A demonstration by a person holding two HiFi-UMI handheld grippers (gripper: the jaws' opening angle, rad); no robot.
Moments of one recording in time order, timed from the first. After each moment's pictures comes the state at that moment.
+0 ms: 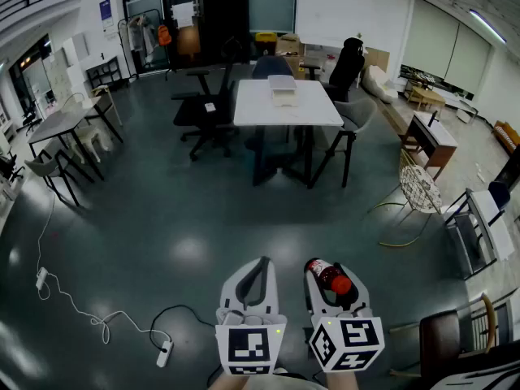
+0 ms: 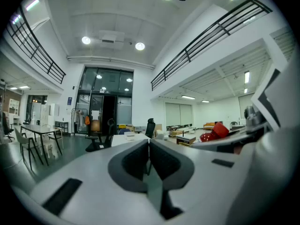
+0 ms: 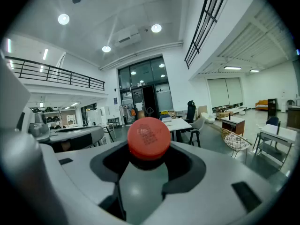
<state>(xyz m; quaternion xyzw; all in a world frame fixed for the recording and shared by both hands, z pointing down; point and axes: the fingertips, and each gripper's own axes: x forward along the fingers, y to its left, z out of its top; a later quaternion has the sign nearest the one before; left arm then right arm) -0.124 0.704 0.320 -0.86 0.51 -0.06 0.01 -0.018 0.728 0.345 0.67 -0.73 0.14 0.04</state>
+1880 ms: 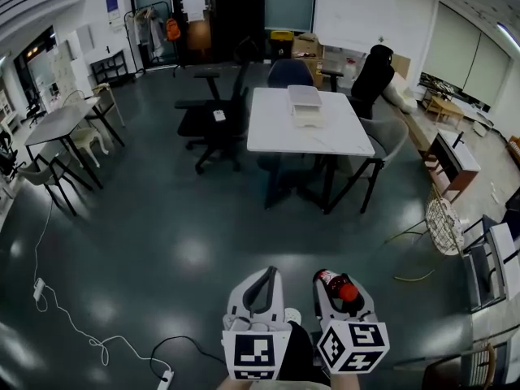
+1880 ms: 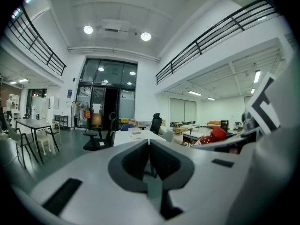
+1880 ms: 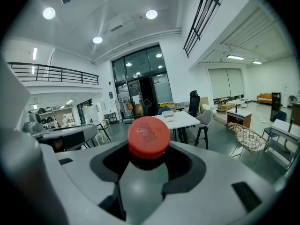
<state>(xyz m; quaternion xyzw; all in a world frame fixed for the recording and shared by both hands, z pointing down) -0.134 0.434 0.343 -0.85 0.52 -0.07 -0.02 -0.016 0.454 0.376 0.66 -0.72 0.18 0.06</state>
